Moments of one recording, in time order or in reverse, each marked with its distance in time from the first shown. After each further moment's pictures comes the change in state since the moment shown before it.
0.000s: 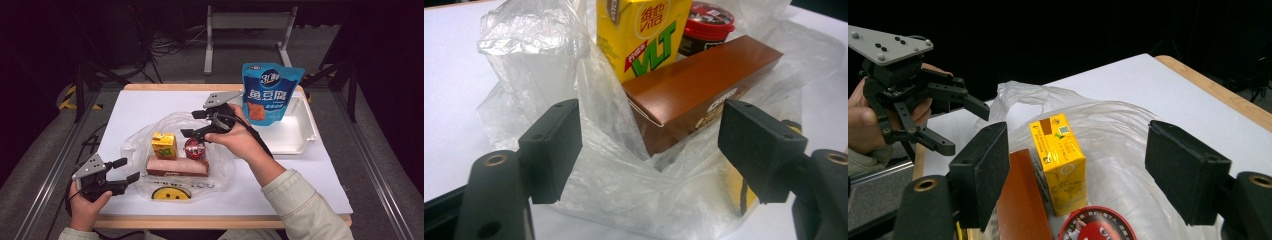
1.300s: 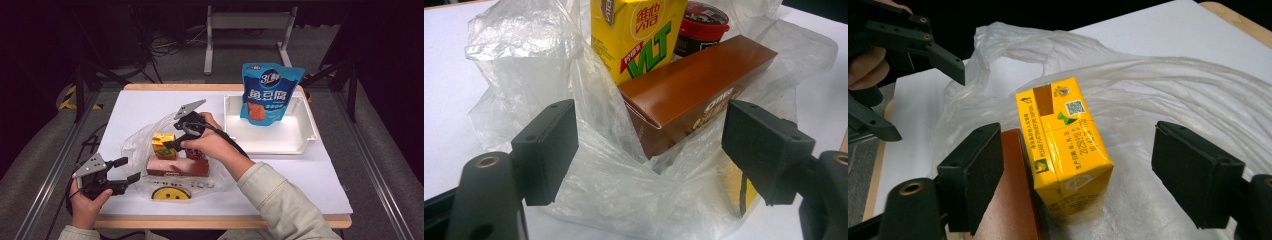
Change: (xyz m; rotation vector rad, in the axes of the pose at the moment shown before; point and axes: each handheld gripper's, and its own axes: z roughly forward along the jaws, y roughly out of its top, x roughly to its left) left arm 0.003 0.000 0.002 -0.009 -0.035 0.006; right arm -0.003 -0.018 0.089 0.175 0.041 -0.033
